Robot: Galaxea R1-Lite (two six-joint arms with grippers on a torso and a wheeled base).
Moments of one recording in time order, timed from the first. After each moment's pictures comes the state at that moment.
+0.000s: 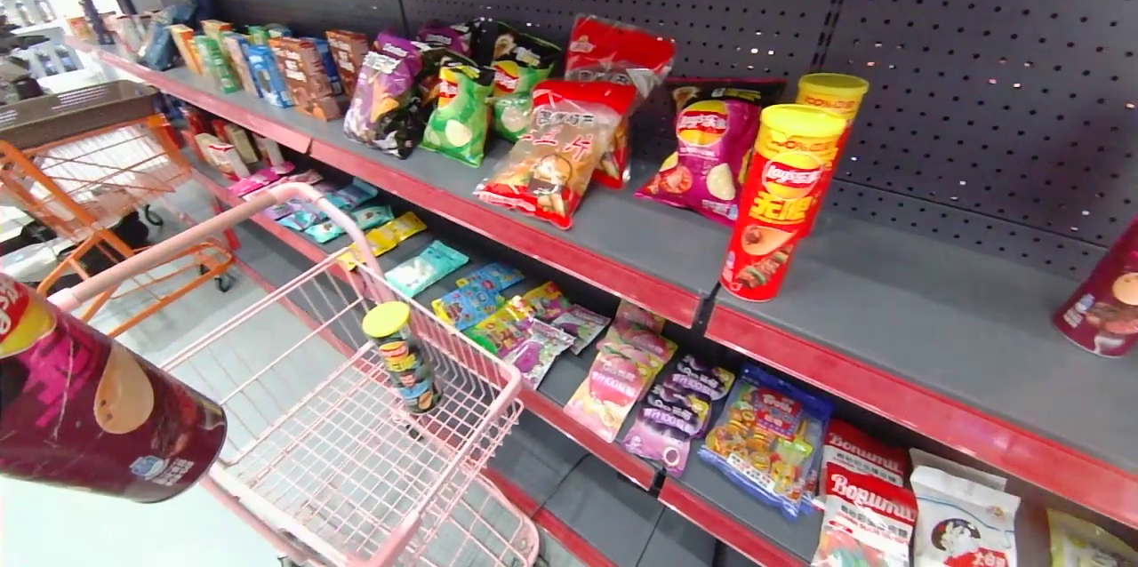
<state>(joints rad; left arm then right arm) -0.30 0.62 -0.52 -0.10 0.02 0.16 0.00 0.00 0.00 -0.01 0.02 0.00</state>
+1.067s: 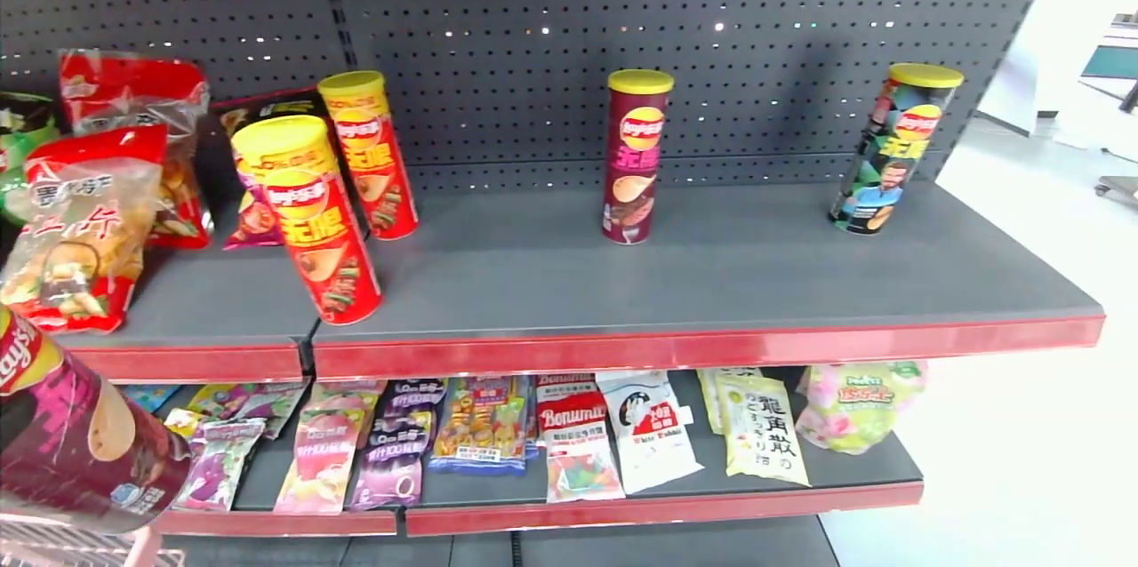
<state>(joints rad) -0.30 0.60 -0.50 -0.02 0.15 0.20 0.00 0.00 0.00 0.00 0.01 0.00</state>
